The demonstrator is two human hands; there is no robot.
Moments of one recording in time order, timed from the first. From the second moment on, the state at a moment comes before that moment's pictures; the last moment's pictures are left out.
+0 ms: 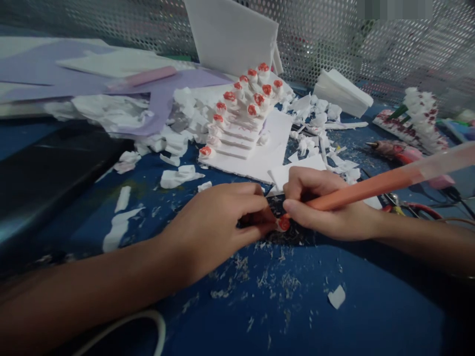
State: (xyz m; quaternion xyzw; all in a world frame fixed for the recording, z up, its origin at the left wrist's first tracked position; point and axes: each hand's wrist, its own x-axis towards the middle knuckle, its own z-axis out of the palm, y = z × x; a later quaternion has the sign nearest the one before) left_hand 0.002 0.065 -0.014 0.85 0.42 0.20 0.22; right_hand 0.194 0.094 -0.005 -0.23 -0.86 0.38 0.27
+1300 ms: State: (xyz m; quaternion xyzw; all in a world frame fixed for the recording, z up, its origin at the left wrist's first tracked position) left_hand 0.004 0.067 -0.014 0.84 0.43 0.19 0.25; right_hand 0.197 0.097 -0.005 -0.21 -0.87 0.38 0.24
